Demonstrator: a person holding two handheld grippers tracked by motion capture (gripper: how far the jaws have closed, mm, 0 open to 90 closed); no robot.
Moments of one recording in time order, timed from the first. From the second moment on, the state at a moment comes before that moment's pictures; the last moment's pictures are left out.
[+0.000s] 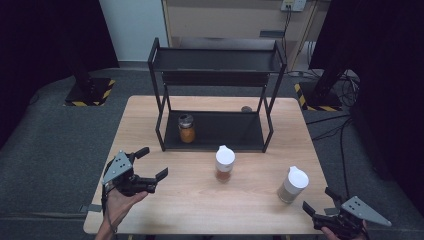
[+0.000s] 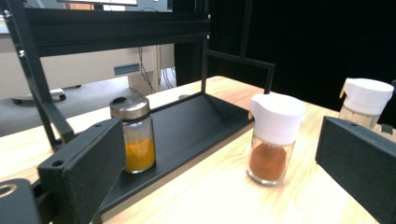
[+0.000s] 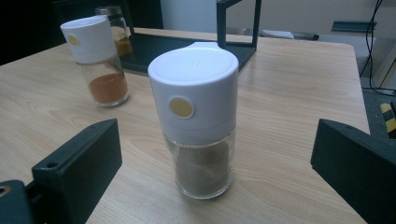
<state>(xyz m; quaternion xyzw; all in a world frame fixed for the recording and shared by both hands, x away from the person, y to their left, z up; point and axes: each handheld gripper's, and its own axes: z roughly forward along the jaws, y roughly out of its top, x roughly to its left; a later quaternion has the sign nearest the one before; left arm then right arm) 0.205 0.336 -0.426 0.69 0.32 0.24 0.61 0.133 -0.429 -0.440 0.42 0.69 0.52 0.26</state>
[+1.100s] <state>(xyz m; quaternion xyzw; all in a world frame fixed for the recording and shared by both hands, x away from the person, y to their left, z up) 0.160 0.377 -0.478 0.68 0.36 0.23 0.59 0.134 -0.429 -0.440 0.42 0.70 0.52 0.26</state>
